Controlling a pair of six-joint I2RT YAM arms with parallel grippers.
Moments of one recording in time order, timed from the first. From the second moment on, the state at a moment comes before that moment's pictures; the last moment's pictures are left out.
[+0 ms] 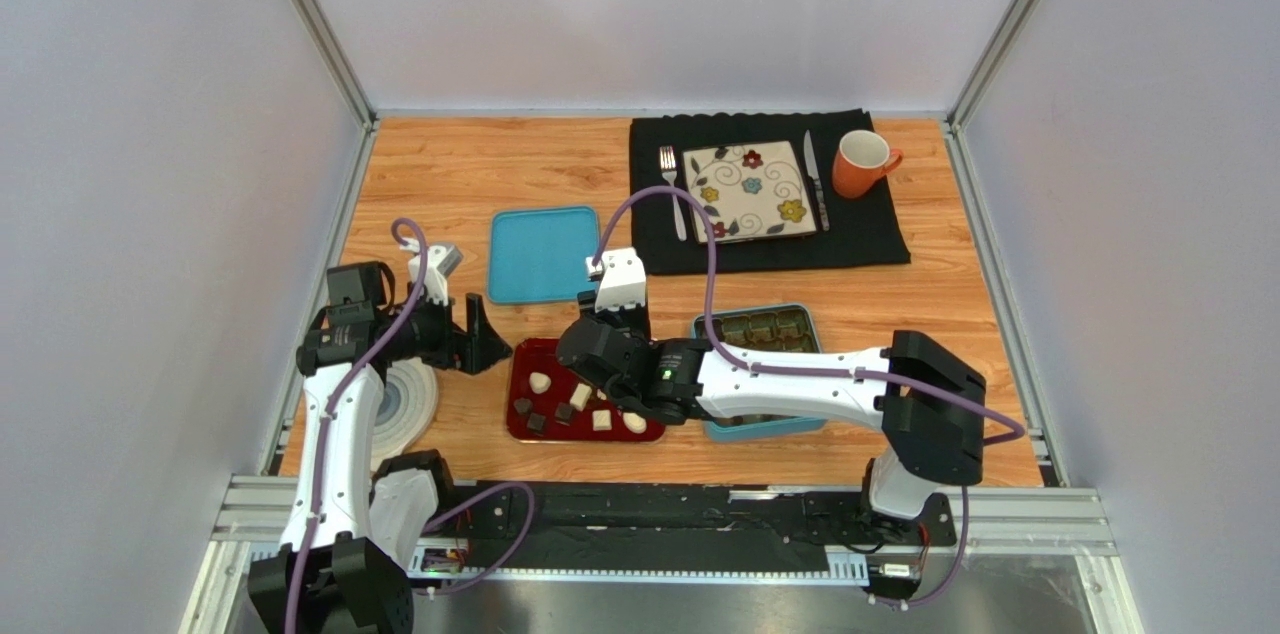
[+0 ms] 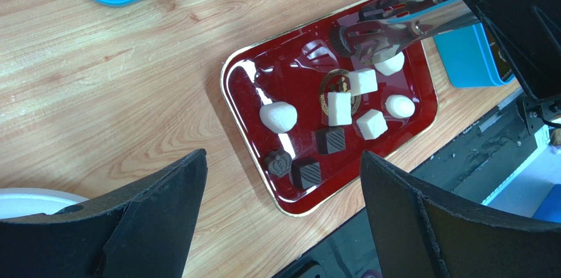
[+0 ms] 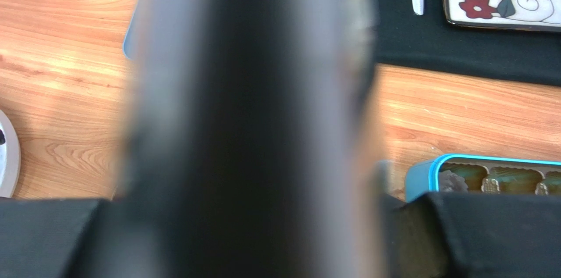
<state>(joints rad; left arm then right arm) 0.22 0.86 0.70 -0.84 0.75 0.25 1.29 1.67 1.19 -0.21 0.92 0.66</state>
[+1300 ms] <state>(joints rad) 0.22 0.86 0.72 -0.85 0.77 0.25 1.27 1.68 1.18 -0.16 0.86 0.63</state>
